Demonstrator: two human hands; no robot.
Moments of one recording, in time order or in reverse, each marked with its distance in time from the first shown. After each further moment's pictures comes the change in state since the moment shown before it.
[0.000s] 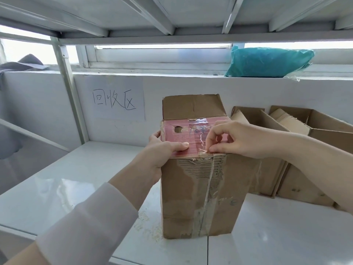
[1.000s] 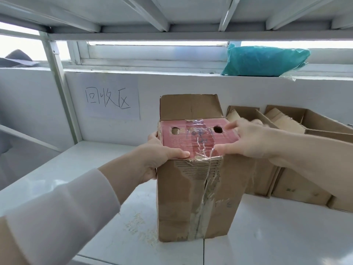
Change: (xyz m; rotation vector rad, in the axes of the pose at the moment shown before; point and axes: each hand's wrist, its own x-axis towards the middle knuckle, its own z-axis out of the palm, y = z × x) left_hand 0.010 0.006 -0.006 0.211 -0.121 -0.078; right_hand -0.012 -0.014 -0.005 0.139 0.131 0.705
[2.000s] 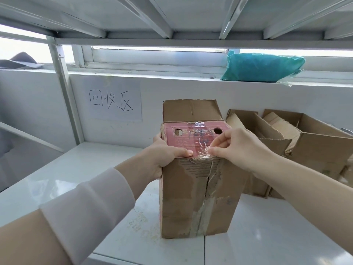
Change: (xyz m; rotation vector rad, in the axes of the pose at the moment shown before) left_hand -0.006 0.002 0.007 -0.070 0.032 0.020; right_hand -0.002 -0.003 0.029 0.128 0.255 -0.286
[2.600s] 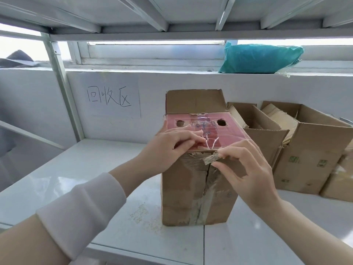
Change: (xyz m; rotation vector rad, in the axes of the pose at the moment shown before) left_hand -0.015 -0.007 -0.002 0.857 -0.149 0.843; right_hand -0.040 0.060 0.040 0.070 0.565 -0.731
